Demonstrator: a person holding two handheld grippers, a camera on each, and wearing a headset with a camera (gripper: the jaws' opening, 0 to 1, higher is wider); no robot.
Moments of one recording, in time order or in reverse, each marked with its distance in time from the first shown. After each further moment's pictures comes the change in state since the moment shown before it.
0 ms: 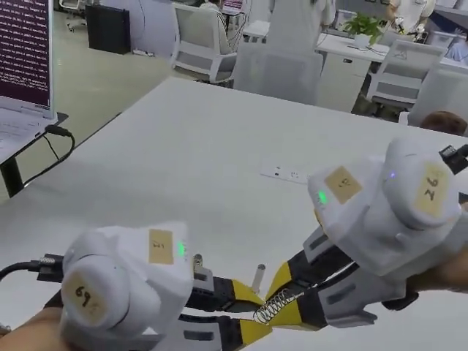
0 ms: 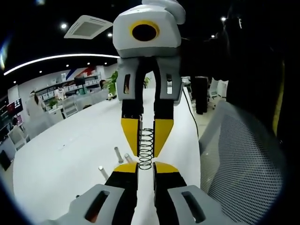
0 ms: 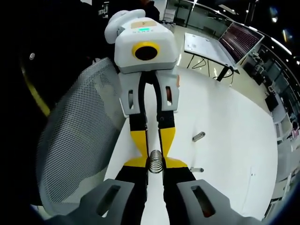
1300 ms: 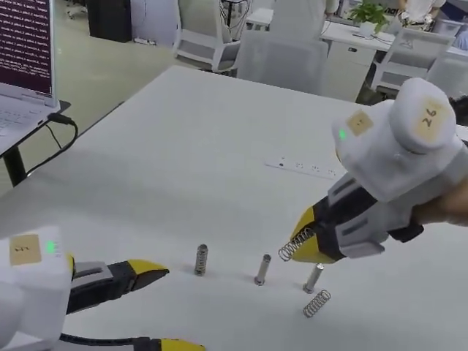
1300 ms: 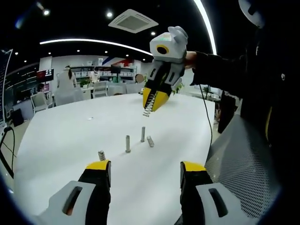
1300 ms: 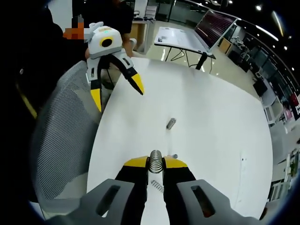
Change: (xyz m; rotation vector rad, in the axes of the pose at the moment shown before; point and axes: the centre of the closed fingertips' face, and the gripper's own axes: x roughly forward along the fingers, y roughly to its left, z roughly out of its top) left arm -0.074 0.017 -0.037 -0.272 -0.028 0.242; right arm -0.017 -0.067 -0.027 0.116 0.039 -0.101
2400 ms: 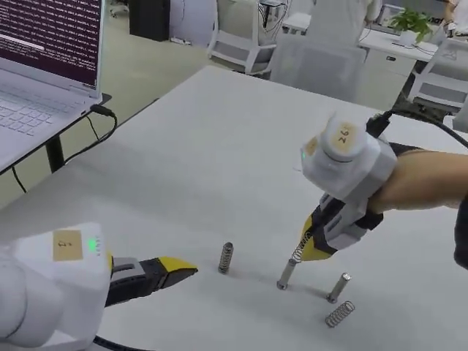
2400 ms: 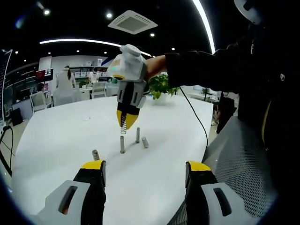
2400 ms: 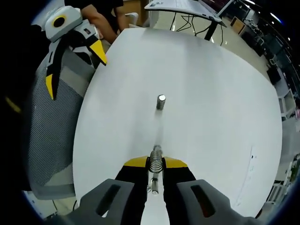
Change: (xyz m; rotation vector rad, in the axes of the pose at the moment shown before) left arm 0.000 -0.012 -0.001 -0.007 -0.008 -0.007; right arm 0.064 -0.040 -0.028 -0.006 0.238 0.112
